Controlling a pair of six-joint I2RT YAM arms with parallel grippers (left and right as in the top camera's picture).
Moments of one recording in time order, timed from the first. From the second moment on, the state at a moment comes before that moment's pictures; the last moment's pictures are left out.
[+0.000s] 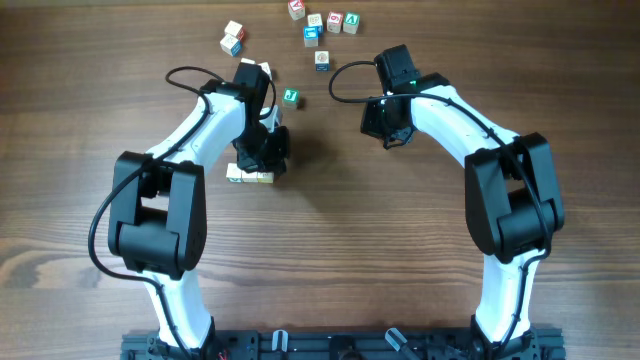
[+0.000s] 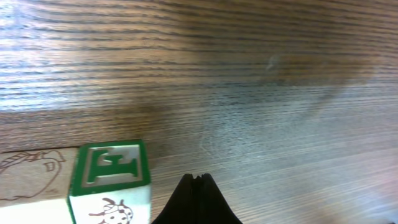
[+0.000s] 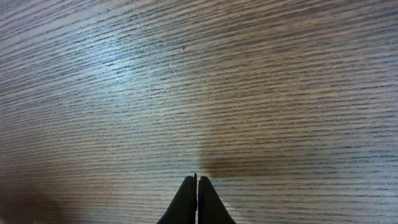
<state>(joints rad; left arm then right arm) -0.24 2.03 1.41 -0.96 0.33 -0.32 0.34 2.14 1.51 -0.66 -0.12 0.56</state>
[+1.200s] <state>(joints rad) -0.24 2.03 1.42 -0.94 0.32 -0.32 0.34 2.14 1.51 -0.66 -0.12 0.56</state>
